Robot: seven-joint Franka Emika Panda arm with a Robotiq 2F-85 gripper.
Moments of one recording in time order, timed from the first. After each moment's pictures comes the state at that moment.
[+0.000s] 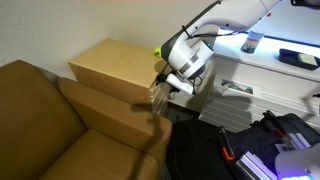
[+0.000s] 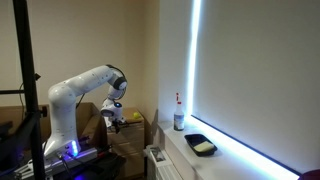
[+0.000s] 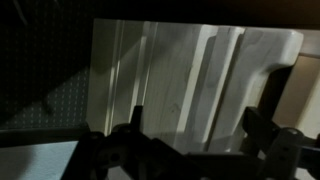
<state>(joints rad) -0.37 1.09 0.72 -2.08 0.77 3.43 -0.38</state>
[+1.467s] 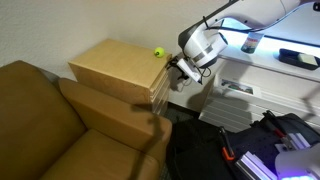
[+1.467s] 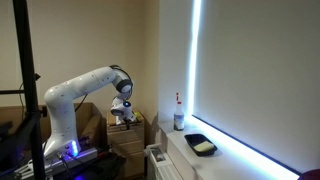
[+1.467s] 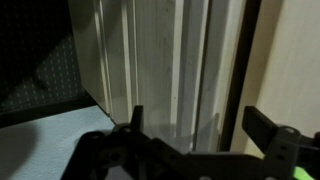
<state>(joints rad) -0.62 1.13 0.80 -2.05 0.58 3.45 -0.22</state>
